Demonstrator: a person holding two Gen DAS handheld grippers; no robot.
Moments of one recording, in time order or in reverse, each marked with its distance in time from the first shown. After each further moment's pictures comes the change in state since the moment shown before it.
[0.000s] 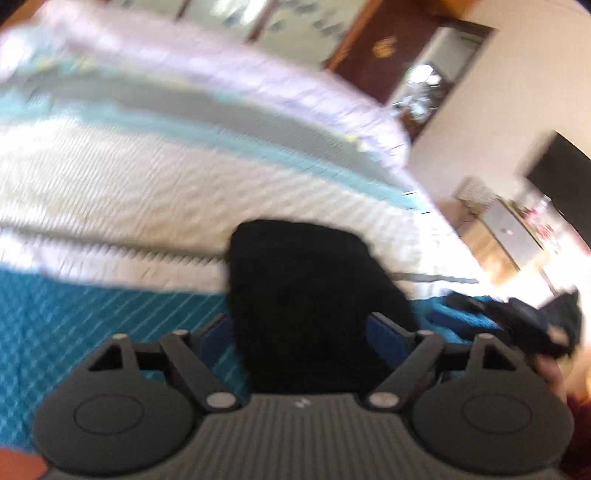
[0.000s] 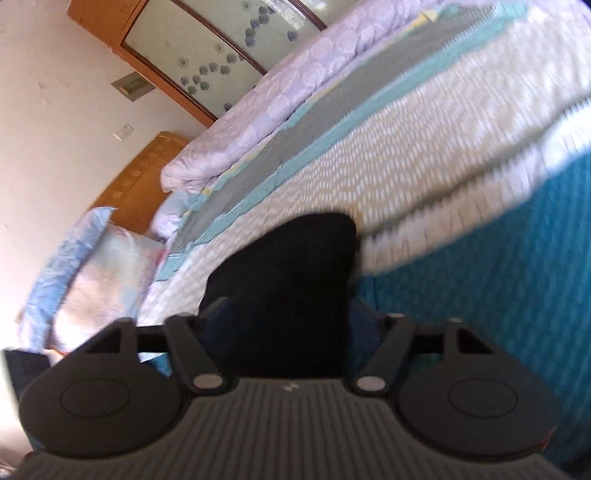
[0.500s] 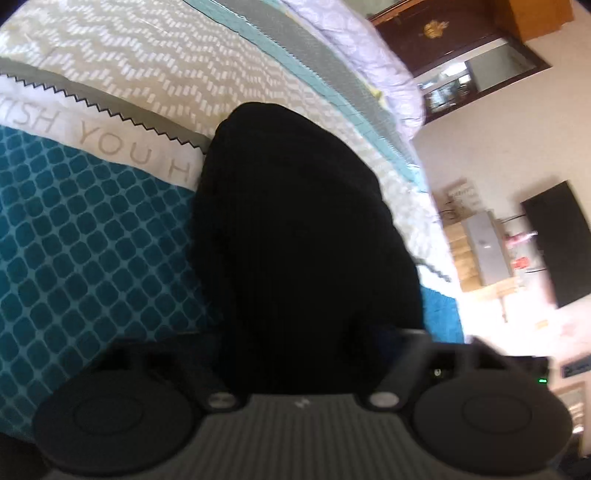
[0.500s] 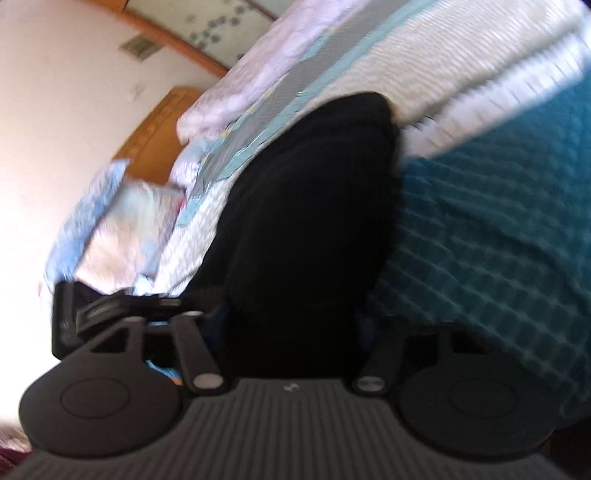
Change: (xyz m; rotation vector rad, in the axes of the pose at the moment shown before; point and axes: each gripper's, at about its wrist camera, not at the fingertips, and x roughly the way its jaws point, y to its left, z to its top) left arm 0.084 0.029 -0.023 -0.272 0.191 -0.156; right arm 0.046 0.036 -0.040 -0.020 0.149 0.055
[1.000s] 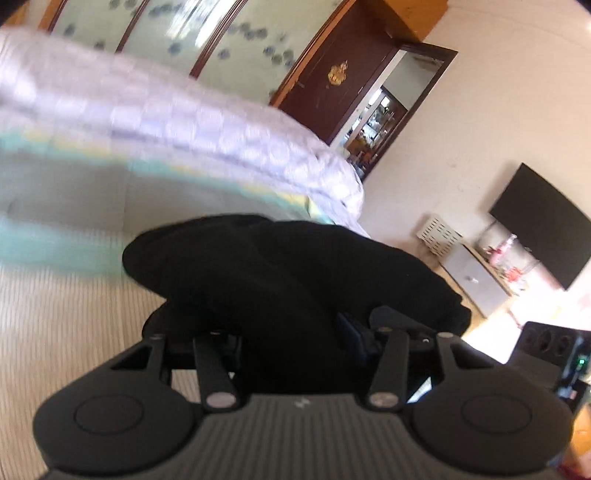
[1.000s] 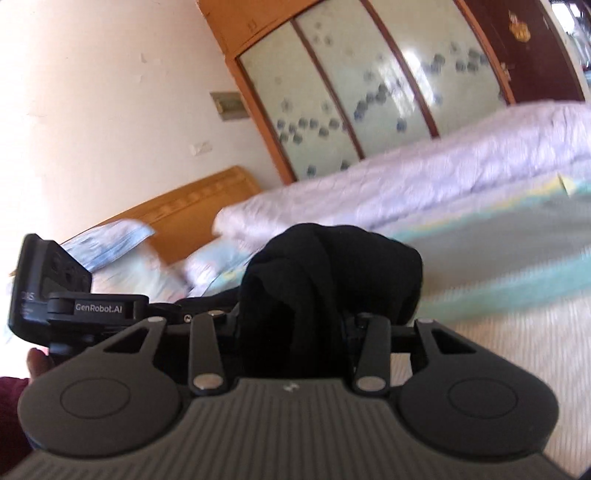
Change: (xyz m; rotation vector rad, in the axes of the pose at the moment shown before) left arm -0.008 -0.121 0.209 0.417 -0.276 -0.017; right arm 0.047 0.074 0.223 -0.447 -0.393 0.015
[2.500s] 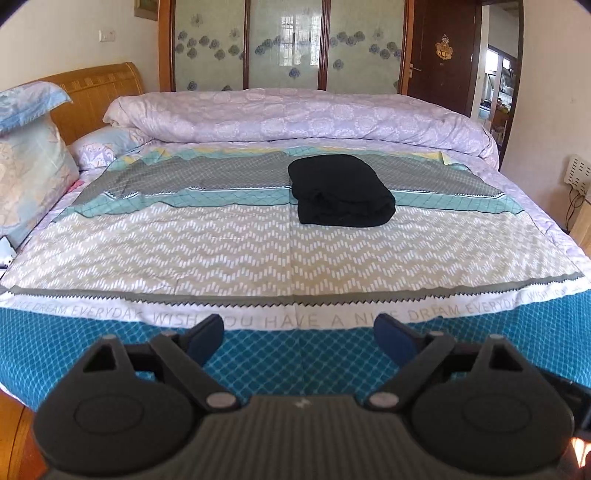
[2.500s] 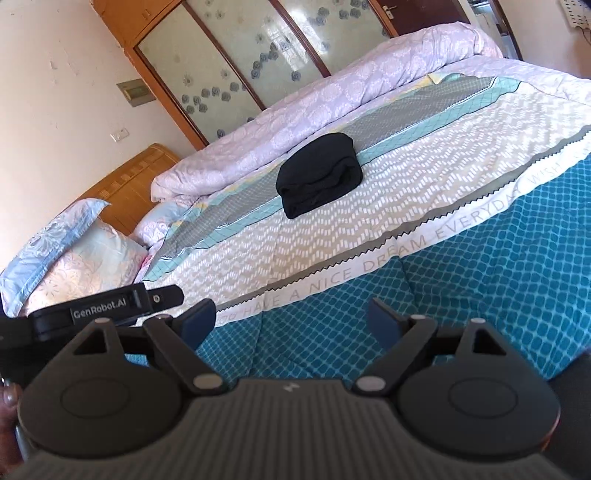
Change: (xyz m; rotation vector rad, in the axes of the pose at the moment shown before) left arm -0.139 -0.142 -0.186 0.120 -0.002 0.658; right arm -0.184 0.096 -0.156 0.266 0.118 -0.295
